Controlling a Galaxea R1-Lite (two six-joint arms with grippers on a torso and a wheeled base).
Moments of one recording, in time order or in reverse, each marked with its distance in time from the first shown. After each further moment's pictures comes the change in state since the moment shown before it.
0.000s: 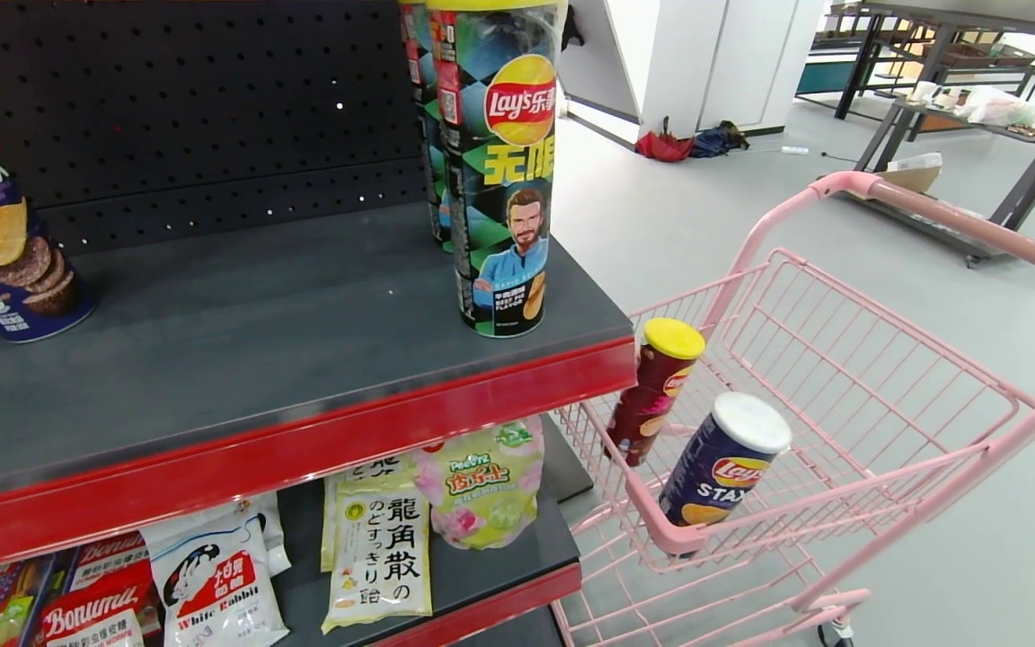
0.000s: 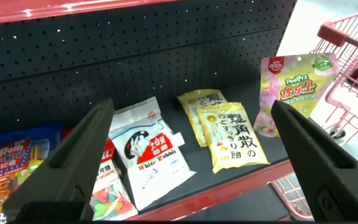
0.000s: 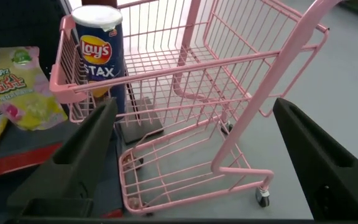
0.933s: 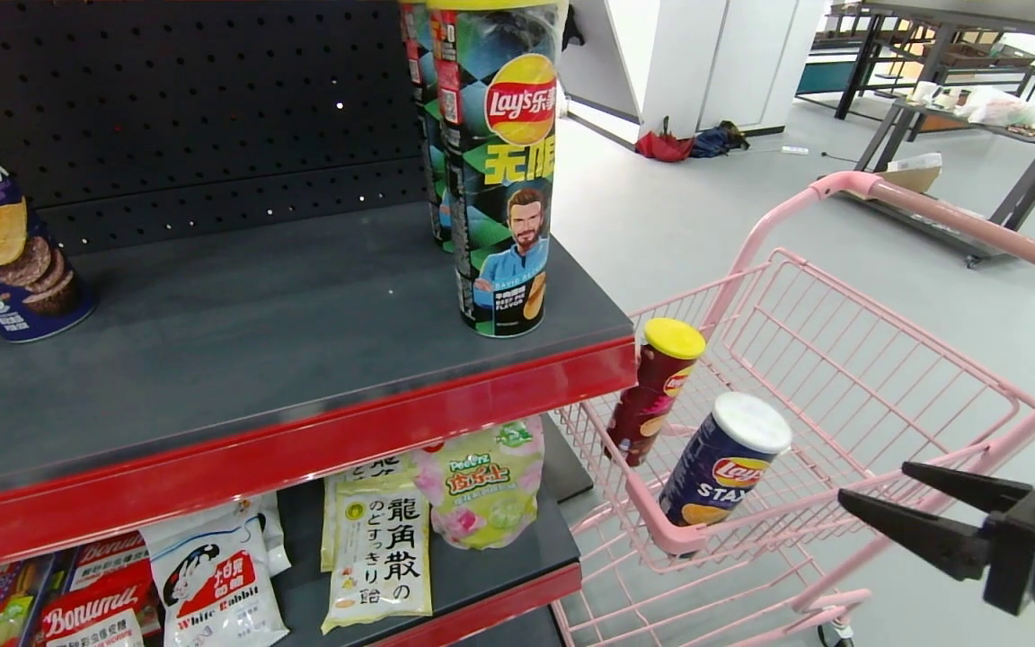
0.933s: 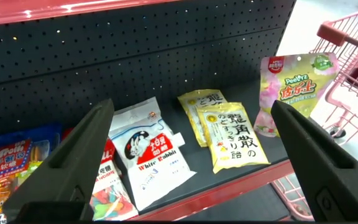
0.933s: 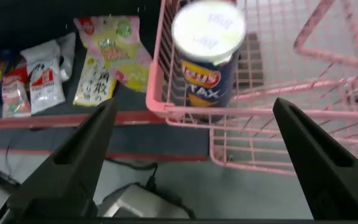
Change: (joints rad) left arm 0.000 0.000 0.000 -0.001 -0.002 0.004; right arm 0.198 1.099 -0.291 -0.425 0.286 0.134
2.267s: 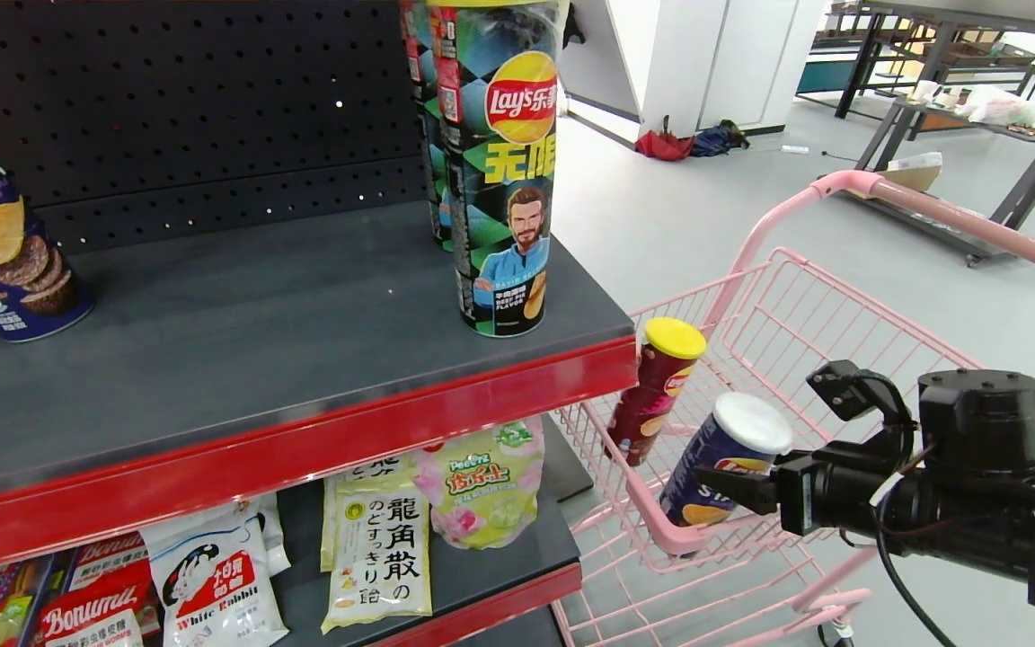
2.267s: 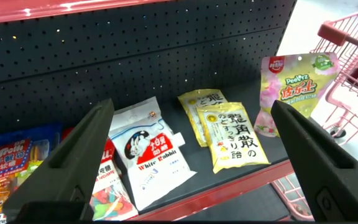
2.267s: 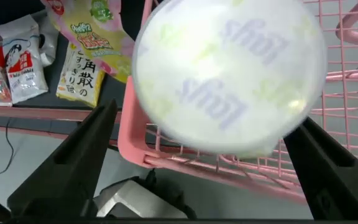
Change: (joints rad) left arm 0.000 0.000 0.000 0.000 0.002 -0.001; right arm 0.093 0.577 -0.079 -0.371 -0.006 -0.003
